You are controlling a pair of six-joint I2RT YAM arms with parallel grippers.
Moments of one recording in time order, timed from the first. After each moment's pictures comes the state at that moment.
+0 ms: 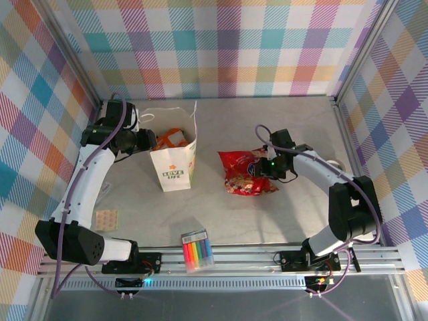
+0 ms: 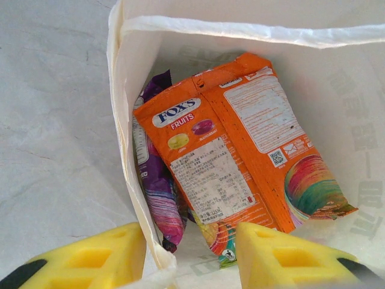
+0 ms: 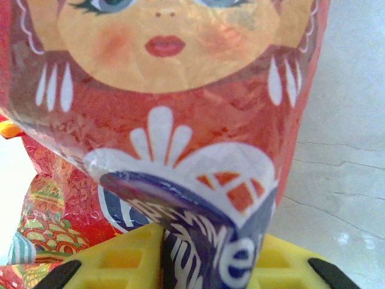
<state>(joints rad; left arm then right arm) -0.14 1.35 1.44 -1.05 0.08 -0.34 0.34 1.54 1.00 -0.66 -0.28 0.38</state>
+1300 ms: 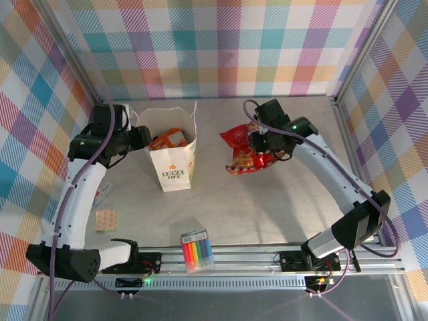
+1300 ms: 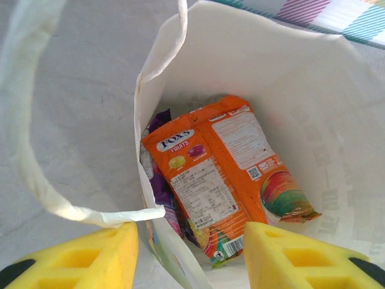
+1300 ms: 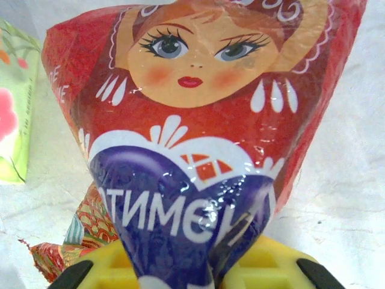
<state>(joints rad) -0.14 1.22 1.45 -1.00 0.03 -0.34 0.57 1.48 1.59 -1.08 0.15 0.28</state>
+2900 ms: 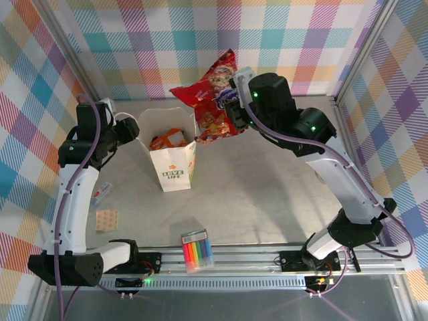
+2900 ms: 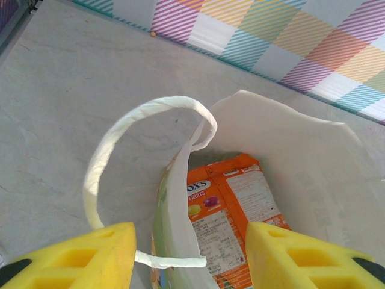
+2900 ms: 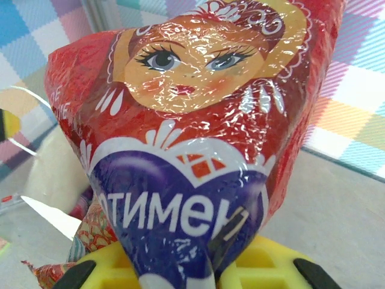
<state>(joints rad) -0.01 1.17 1.41 -0.89 0.05 -0.38 0.85 1.56 2.12 -0.99 0.23 0.12</state>
